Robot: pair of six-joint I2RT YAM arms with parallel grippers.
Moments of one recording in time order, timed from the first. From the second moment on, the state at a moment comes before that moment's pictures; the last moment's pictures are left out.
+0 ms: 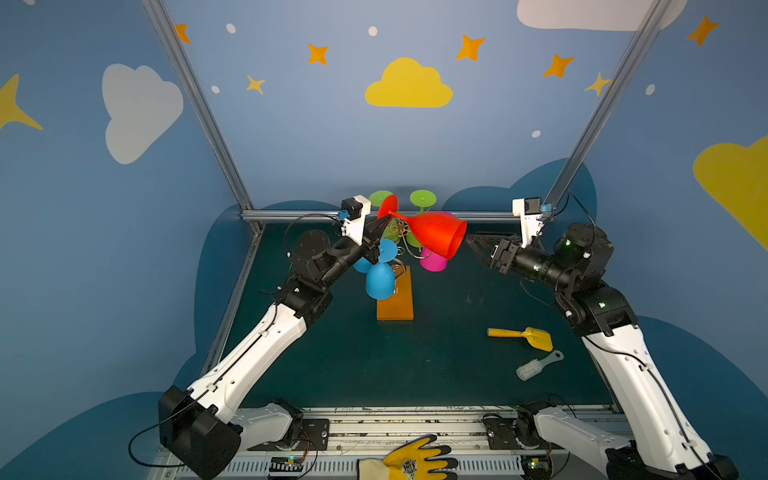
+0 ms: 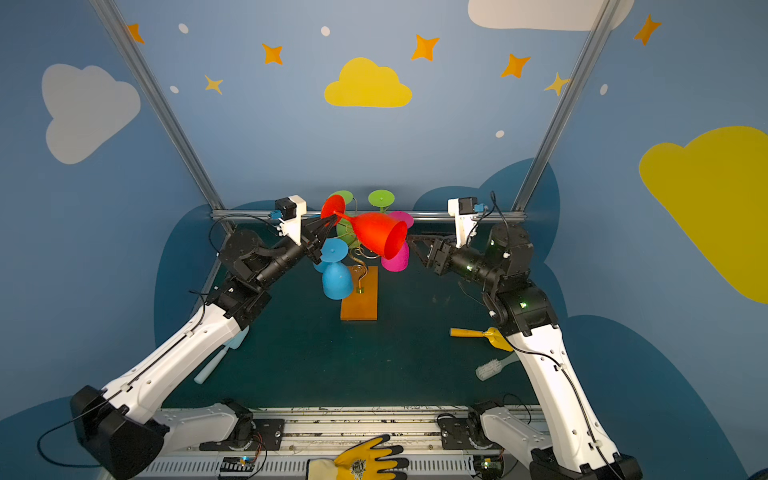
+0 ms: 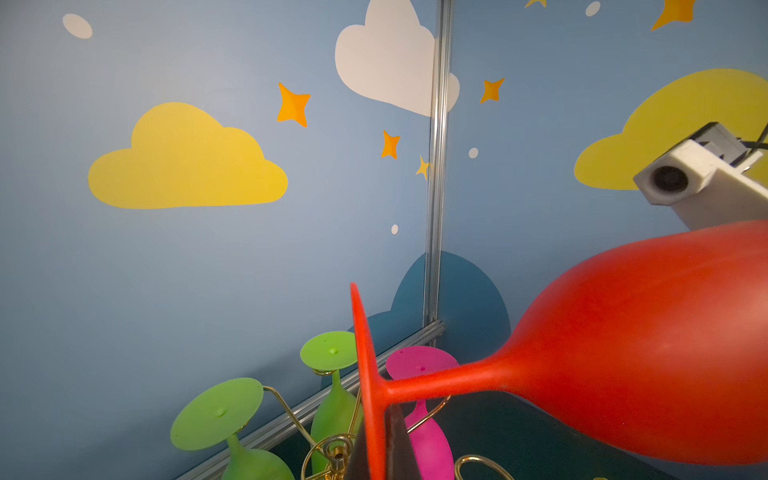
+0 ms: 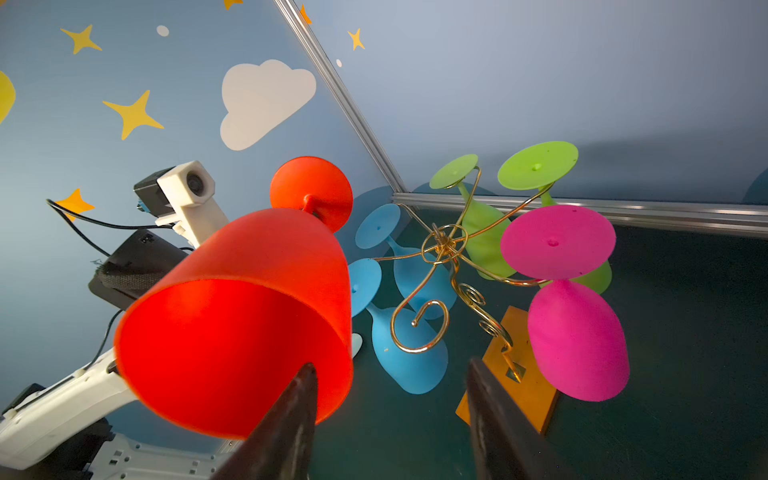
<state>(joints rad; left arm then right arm) -0.50 1.24 1.16 0.26 0.25 -0.07 0.33 1.07 1.34 -0.38 -0.62 0.48</state>
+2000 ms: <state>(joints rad) -0.28 1.00 1.08 0.11 0.06 -0.14 0.33 0.84 1.54 -0.75 -0.20 0.29</state>
